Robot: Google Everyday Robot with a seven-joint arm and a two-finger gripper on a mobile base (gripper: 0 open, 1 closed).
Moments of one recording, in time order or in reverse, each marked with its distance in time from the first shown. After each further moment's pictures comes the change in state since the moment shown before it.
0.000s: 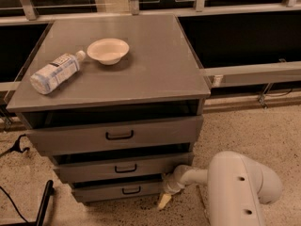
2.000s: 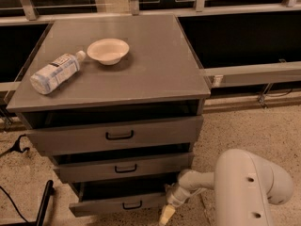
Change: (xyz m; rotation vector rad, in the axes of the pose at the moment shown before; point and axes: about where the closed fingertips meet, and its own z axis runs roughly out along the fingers) arm 0.008 0.081 -0.028 -0.212 0.030 0.196
